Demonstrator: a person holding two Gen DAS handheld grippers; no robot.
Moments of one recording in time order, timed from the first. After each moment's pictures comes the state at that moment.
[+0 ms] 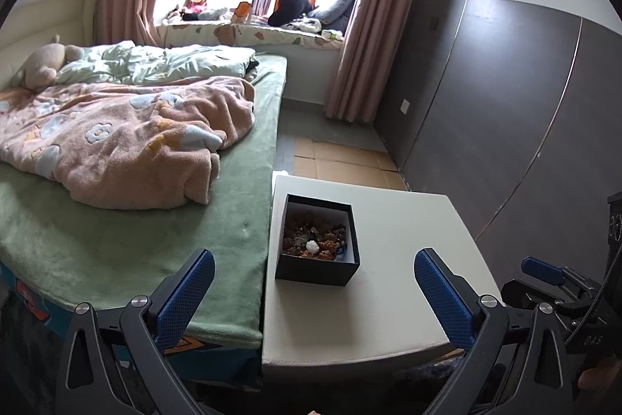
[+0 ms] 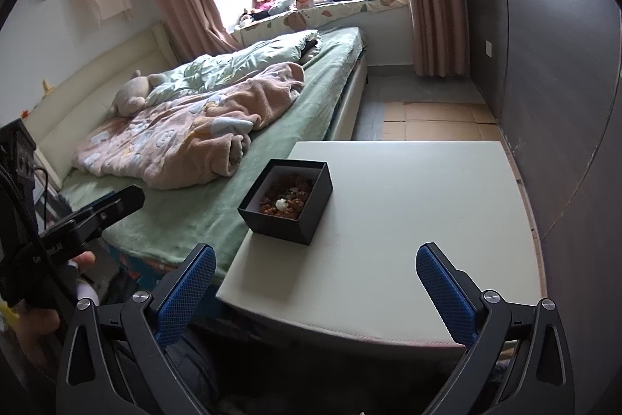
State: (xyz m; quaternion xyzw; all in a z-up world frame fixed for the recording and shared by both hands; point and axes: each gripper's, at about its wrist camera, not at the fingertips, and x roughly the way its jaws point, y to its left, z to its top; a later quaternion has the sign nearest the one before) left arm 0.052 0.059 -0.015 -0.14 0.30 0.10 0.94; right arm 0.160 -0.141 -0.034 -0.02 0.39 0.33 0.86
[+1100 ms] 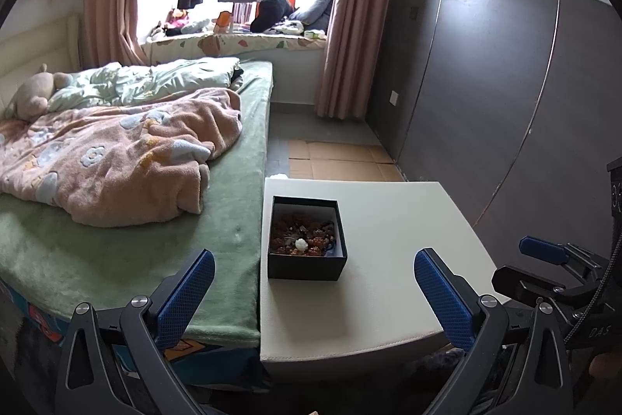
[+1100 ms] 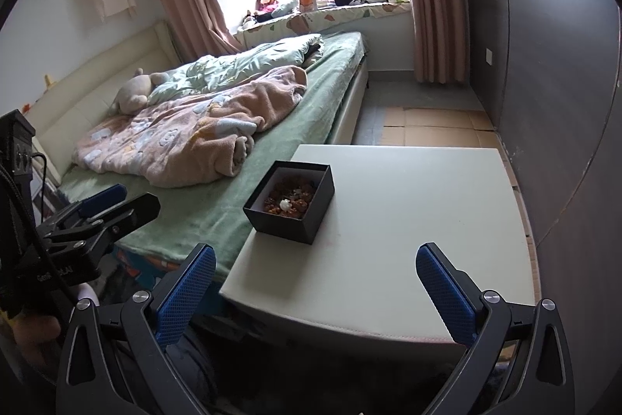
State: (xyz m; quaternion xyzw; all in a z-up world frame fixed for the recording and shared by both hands) left arm 0.049 0.032 -0.006 -0.09 0.30 0.08 0.94; right arm 0.147 -0.143 -0.022 -0.03 0.38 0.33 0.86
